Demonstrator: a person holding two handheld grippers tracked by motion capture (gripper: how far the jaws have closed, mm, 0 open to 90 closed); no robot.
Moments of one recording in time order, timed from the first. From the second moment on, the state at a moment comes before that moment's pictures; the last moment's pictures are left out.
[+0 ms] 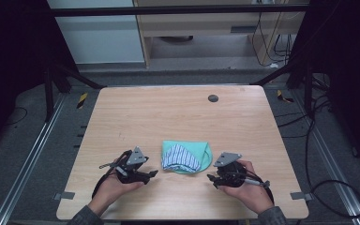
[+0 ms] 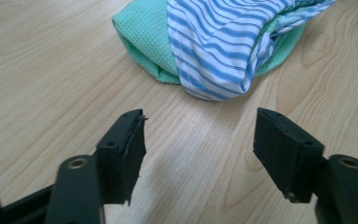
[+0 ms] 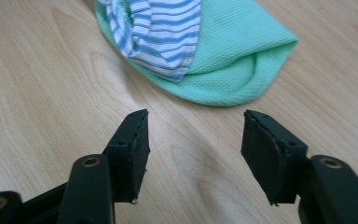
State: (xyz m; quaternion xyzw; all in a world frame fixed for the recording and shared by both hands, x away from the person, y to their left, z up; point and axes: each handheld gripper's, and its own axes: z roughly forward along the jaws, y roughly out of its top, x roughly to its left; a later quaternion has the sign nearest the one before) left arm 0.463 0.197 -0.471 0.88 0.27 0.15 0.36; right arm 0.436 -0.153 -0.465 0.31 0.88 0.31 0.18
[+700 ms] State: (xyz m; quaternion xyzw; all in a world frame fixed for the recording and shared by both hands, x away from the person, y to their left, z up) left arm 0.490 0.236 -0.465 0.86 0.35 0.14 0.33; right arm 0.460 -0.204 -0.465 0.45 0.80 0.33 0.21
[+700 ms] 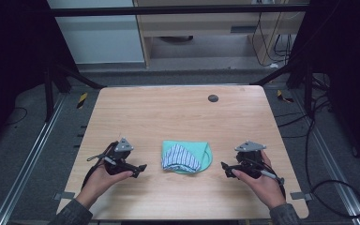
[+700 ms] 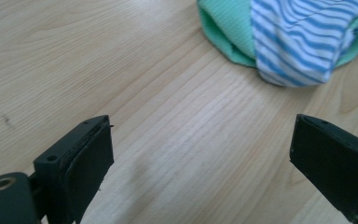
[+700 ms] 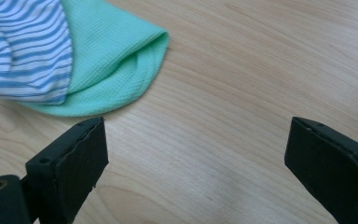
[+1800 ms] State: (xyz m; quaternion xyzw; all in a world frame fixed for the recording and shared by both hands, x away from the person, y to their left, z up) left arm 0.559 0.268 -0.504 0.83 0.42 0.19 0.33; right arm 0.546 -0.221 -0.508 0.56 0.74 0.30 0.23
